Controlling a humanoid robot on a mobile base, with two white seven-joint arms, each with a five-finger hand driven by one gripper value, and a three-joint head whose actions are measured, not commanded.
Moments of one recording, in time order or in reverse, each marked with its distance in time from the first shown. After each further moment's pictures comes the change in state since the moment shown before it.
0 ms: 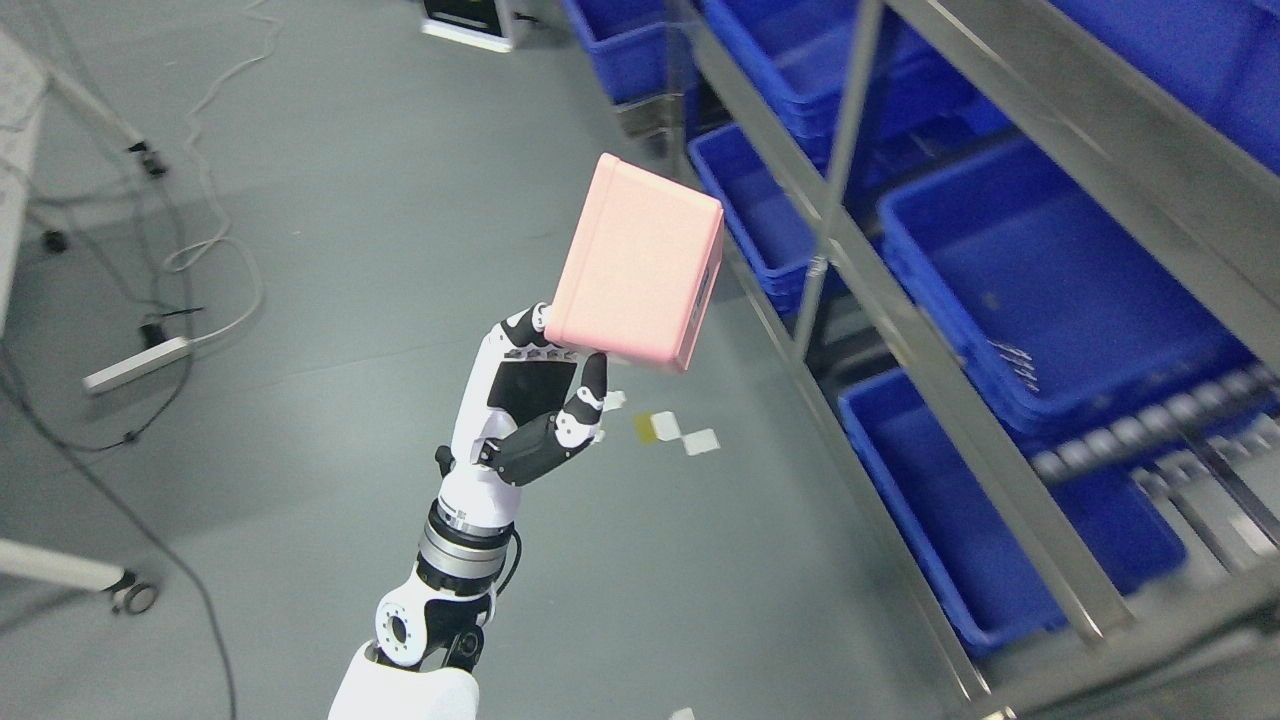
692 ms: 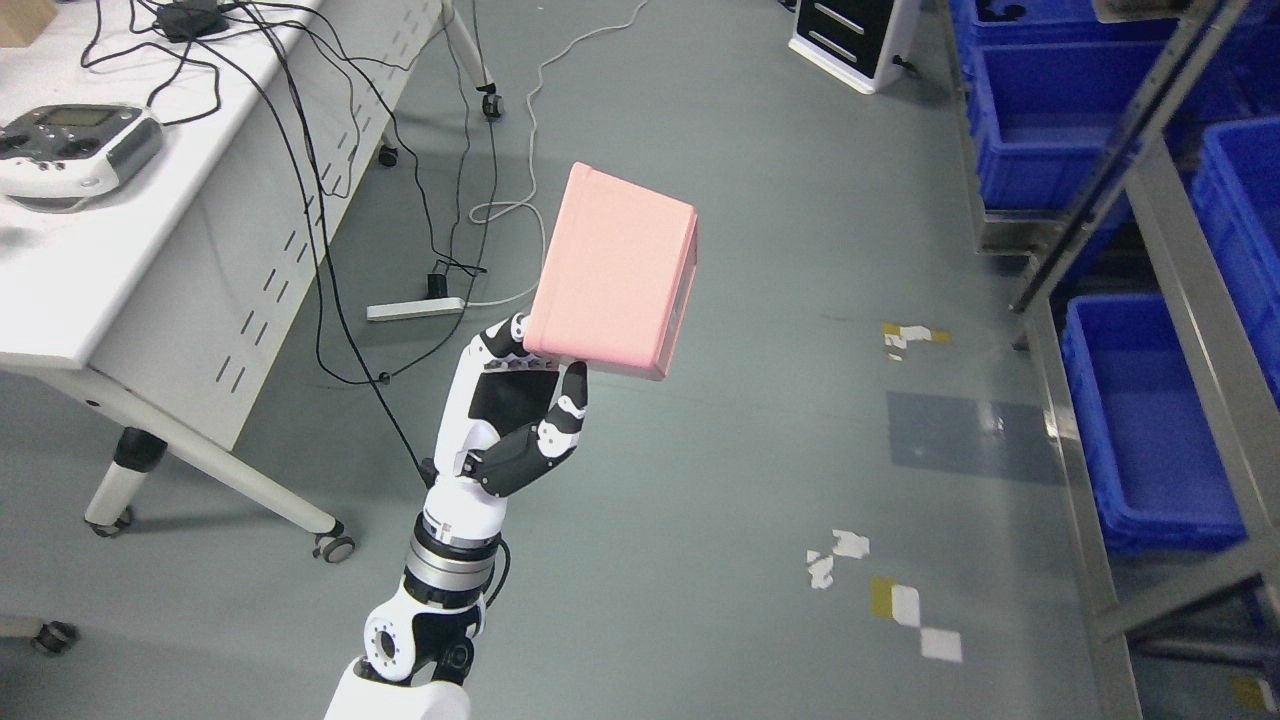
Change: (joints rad) left arm 0.037 0.000 0.031 -0.023 0.000 0.000 -0.003; right arm 0.000 0.000 0.000 0.000 0.000 0.000 0.003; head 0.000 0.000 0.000
